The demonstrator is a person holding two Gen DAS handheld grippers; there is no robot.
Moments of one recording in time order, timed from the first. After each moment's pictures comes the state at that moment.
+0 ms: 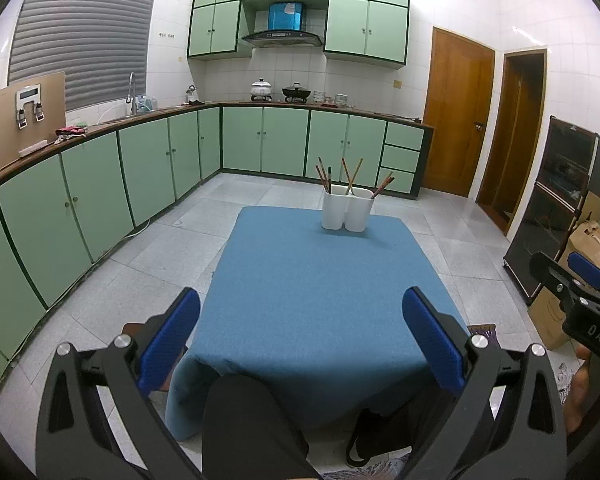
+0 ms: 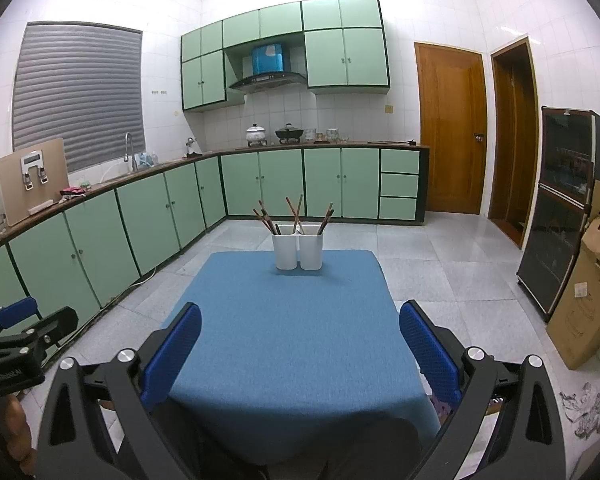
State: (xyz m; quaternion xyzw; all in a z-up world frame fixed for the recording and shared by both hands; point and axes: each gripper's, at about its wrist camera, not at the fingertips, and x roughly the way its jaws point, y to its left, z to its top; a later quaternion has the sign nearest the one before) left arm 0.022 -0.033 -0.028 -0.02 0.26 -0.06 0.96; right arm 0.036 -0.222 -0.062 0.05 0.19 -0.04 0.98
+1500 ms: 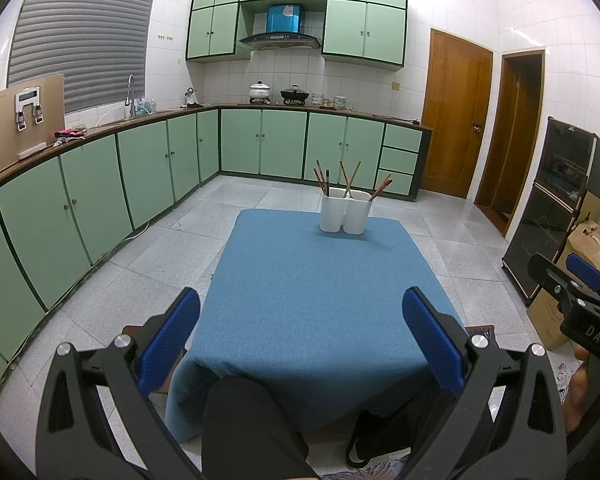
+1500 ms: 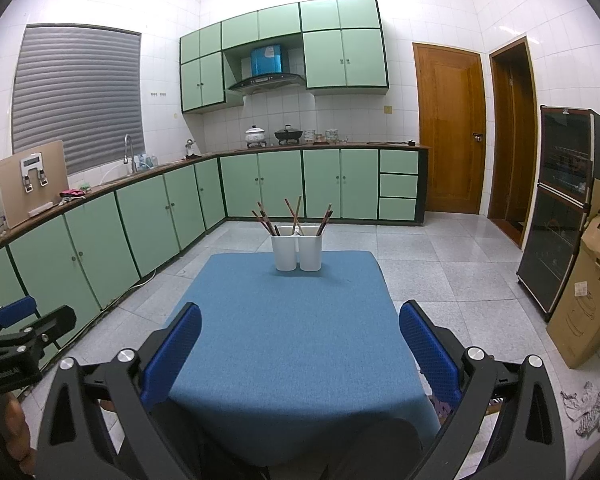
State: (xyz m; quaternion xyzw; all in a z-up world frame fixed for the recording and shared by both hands) left arm 0.022 -0.036 -0.022 -0.02 0.26 -0.06 0.96; right arm 0.038 -0.225 -0.060 0.05 0.19 -0.04 0.98
